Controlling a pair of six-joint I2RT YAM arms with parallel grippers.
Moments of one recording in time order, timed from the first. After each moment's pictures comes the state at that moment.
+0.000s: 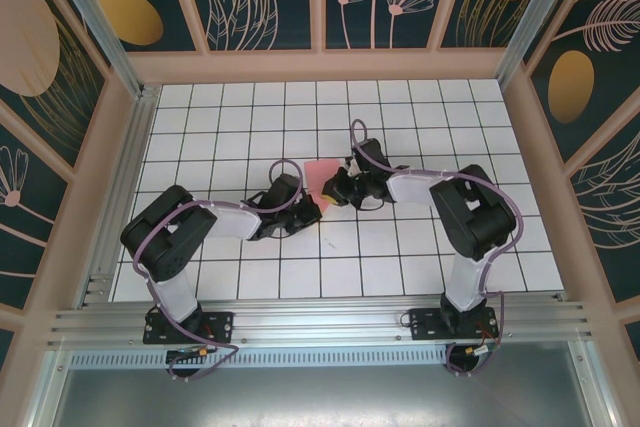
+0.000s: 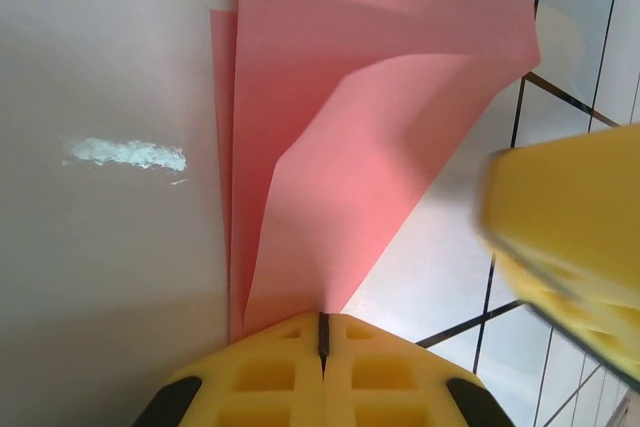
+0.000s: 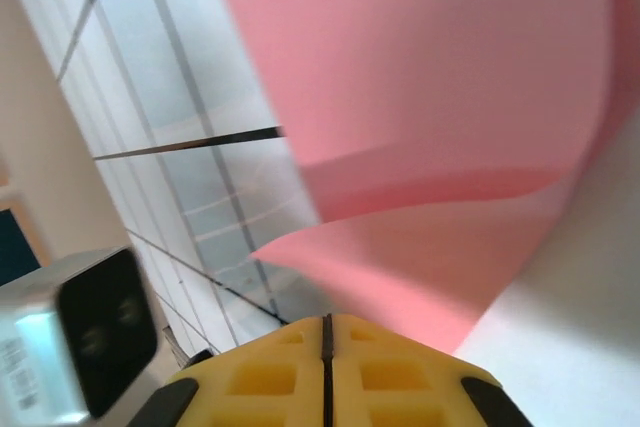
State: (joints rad) left arm -0.72 1.78 0.73 0.25 0.23 -1.10; right arm 0.56 1.82 0.97 0.00 -0.59 1.04
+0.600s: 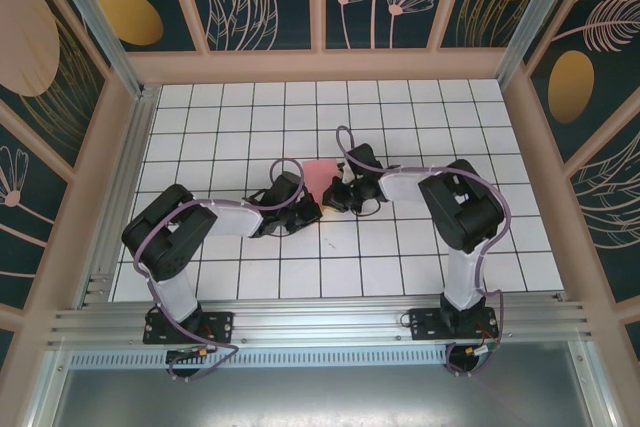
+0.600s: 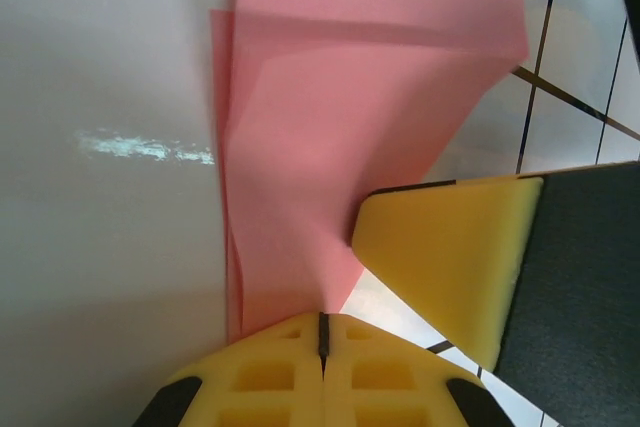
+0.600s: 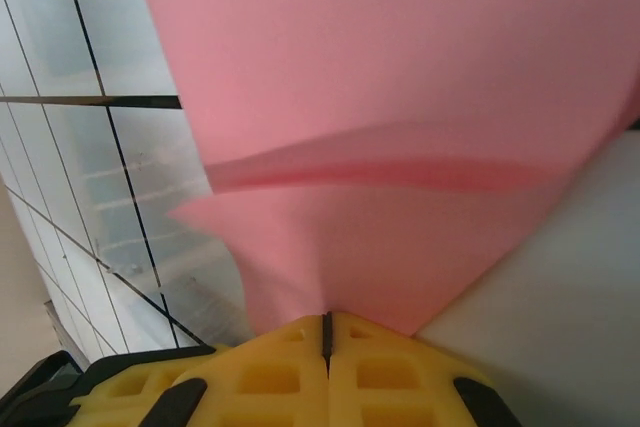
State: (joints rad) left arm -0.72 1.79 0.76 0.20 0.22 -1.11; right arm 0.58 1.92 1.02 -0.10 -0.55 0.81
